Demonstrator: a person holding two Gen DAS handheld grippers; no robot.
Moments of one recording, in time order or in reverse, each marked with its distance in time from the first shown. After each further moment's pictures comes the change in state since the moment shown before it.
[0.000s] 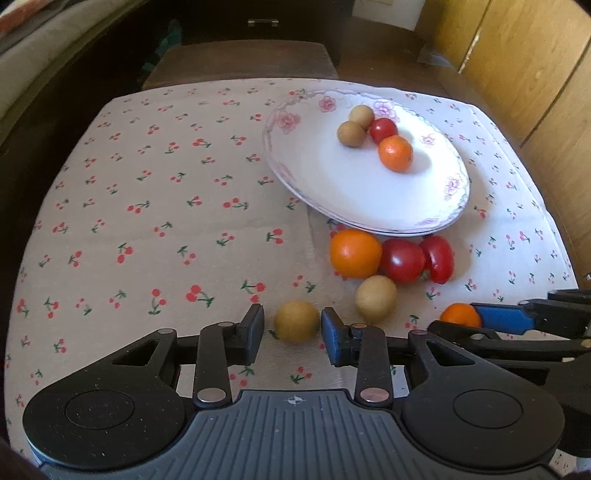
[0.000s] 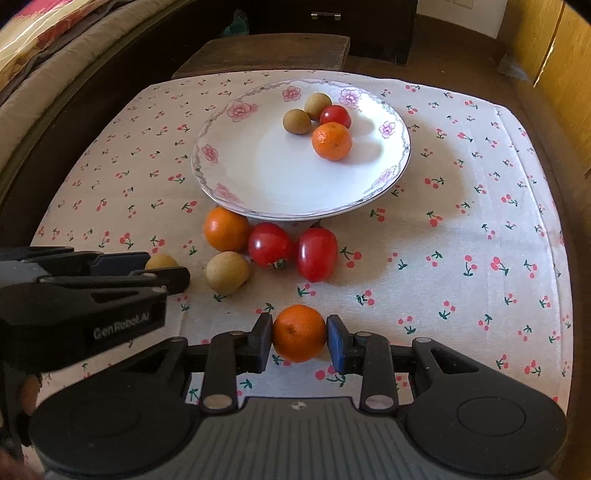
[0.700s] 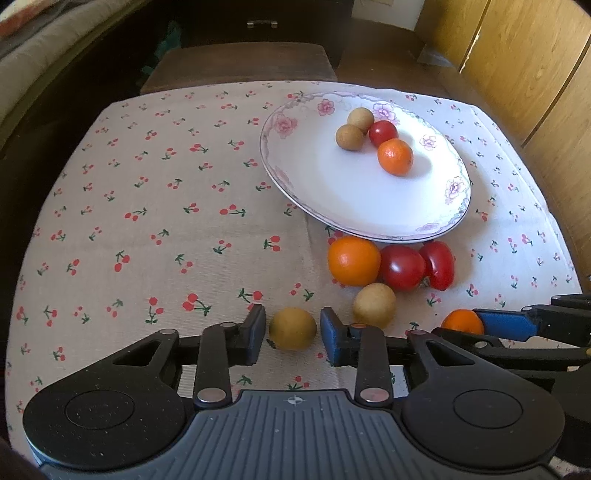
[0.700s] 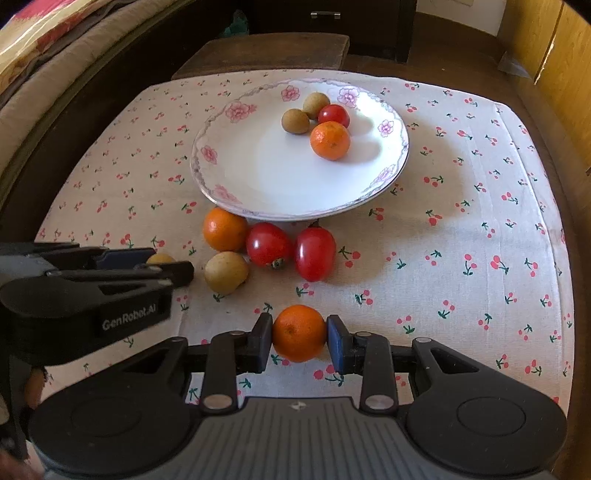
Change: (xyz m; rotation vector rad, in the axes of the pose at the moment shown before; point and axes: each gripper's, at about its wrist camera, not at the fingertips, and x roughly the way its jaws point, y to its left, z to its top) left arm 0.004 -0.005 0.004 0.019 -0.005 0.016; right arm 0.001 -0.003 -0.001 0.001 0.007 0.008
